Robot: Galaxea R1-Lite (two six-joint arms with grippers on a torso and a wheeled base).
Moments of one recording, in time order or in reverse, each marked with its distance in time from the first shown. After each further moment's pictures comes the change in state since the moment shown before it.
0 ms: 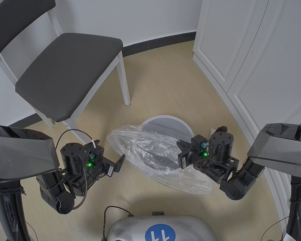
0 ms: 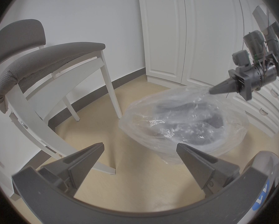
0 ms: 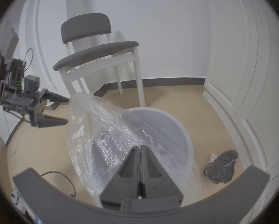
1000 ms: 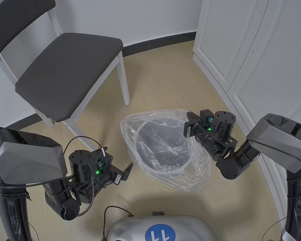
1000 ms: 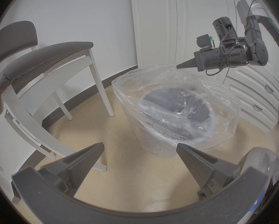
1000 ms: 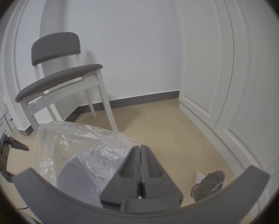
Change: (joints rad) left arm -0.075 0.024 0.022 -0.002 0.025 0.000; right arm -0.092 0.063 -0.281 0.010 -0.124 0.079
